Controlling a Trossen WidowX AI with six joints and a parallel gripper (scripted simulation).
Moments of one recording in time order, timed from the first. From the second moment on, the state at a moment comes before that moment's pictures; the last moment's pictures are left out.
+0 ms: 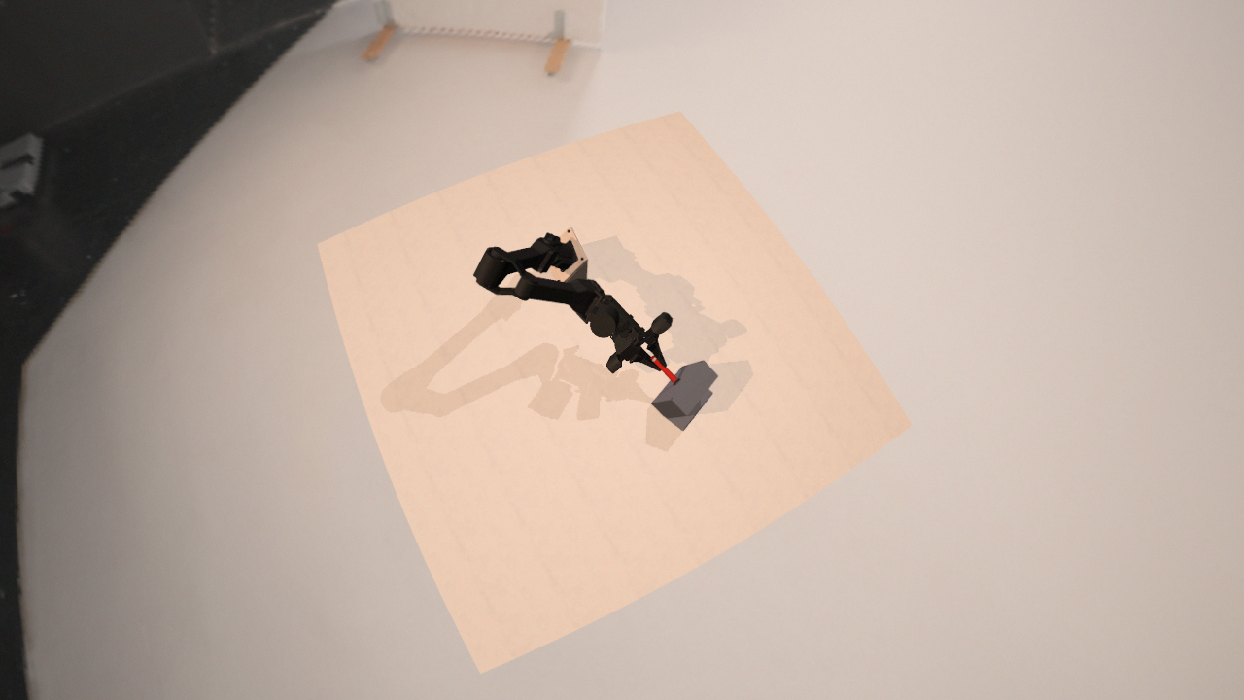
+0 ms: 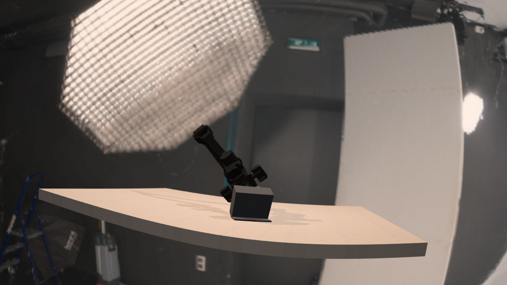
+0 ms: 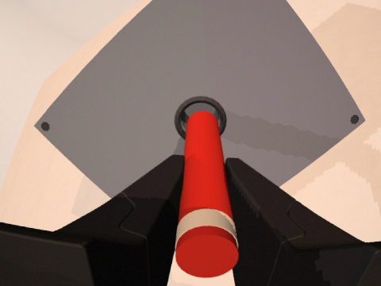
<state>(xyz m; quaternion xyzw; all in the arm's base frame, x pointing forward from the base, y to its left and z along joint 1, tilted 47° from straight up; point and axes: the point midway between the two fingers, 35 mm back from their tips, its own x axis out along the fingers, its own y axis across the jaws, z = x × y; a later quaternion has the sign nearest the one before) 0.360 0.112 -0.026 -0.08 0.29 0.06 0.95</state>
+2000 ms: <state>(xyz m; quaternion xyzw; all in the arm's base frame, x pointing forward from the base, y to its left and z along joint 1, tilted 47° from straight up) 0.383 0.115 -0.043 -0.08 0.29 0.06 0.95</state>
